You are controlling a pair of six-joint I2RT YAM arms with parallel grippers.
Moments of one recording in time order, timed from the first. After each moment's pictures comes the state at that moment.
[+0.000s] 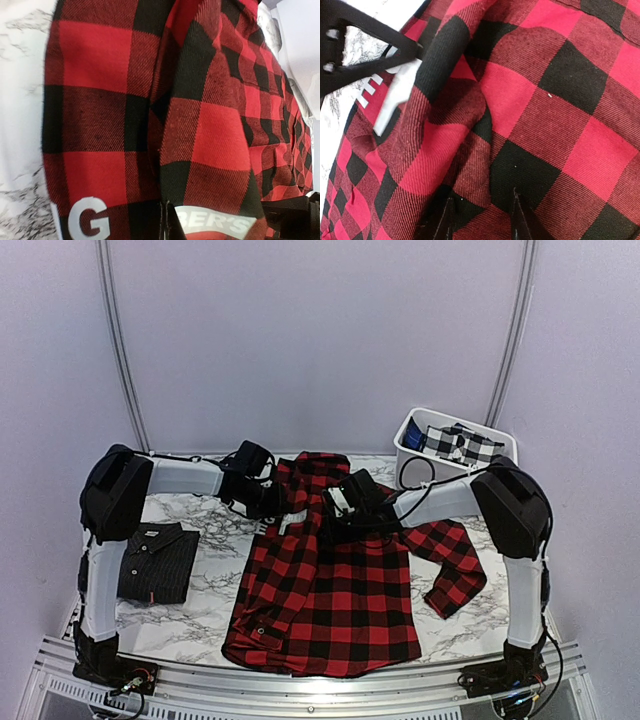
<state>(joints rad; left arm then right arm) -0.56 2.21 1.57 -0.25 0.23 -0.60 0.73 2.10 1.33 -0.06 -0.14 0.38</state>
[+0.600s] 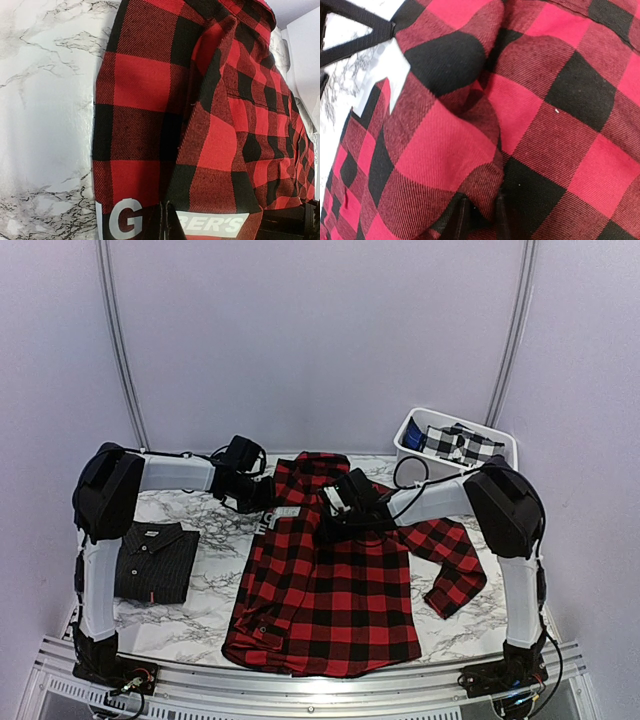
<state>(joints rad) -0.52 2.16 1.54 -0.26 0.17 -0.60 0.74 2.14 1.39 -0.08 -0.12 0.38</state>
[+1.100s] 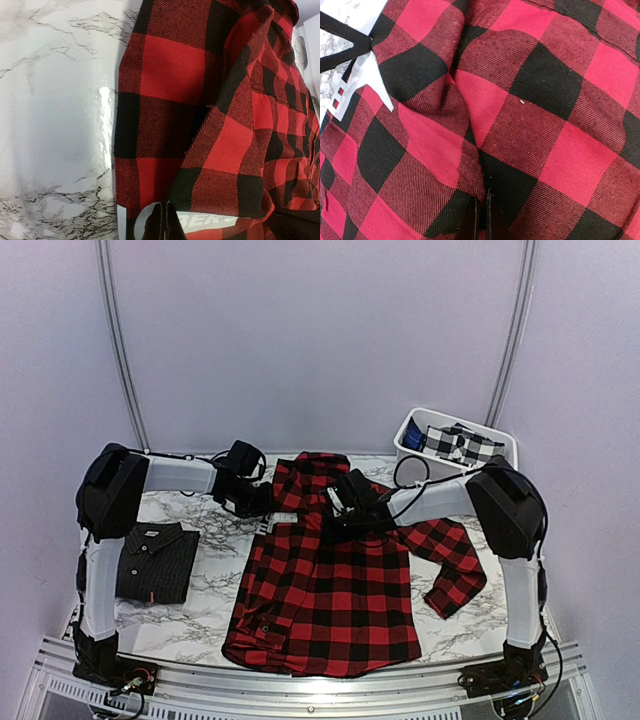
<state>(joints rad) -0.51 2.18 1.55 -0.29 0.15 -0.60 0.74 2.13 1.39 -0.14 0.01 0.37</state>
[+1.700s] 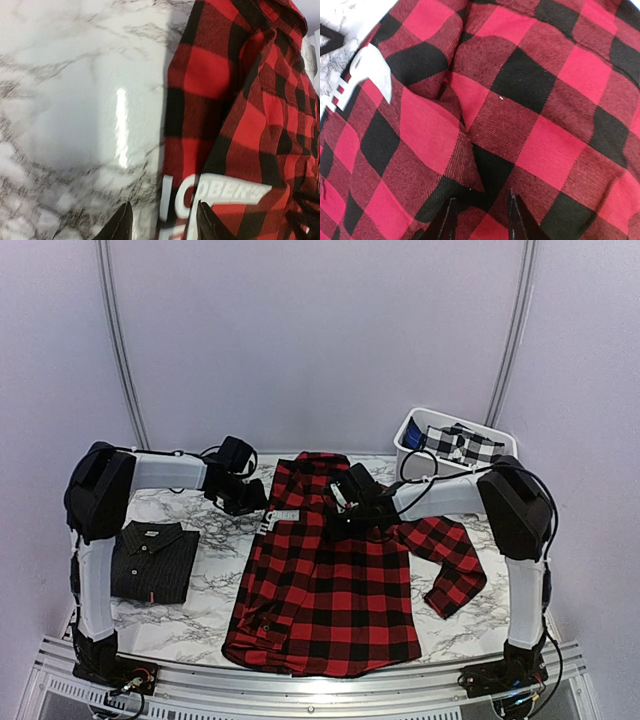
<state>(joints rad) -0.50 2.13 1.52 -0.34 0.09 -0.57 0.74 2.08 1.39 -0.22 0.06 0.35</state>
